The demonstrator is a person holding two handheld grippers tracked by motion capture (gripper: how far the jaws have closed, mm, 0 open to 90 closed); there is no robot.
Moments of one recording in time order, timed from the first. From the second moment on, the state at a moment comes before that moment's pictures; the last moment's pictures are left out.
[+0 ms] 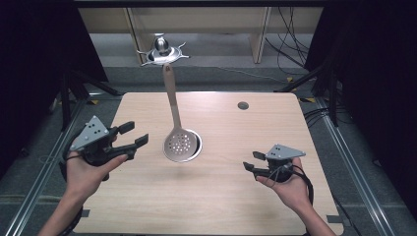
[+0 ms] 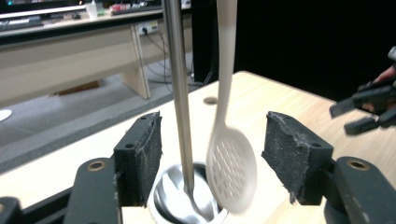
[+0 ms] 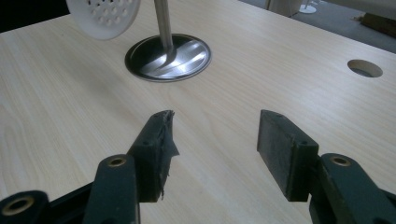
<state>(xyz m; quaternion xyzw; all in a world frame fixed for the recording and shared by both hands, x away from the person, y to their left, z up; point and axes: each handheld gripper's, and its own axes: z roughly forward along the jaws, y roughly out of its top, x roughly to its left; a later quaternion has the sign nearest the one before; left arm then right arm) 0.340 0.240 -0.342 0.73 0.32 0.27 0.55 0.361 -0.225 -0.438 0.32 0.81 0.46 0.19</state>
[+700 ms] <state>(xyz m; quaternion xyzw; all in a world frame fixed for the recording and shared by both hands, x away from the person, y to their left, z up) 0.337 0.259 -0.467 0.75 0.40 0.24 0.46 0.363 -0.231 -0.450 0.35 0.81 0.45 0.15</state>
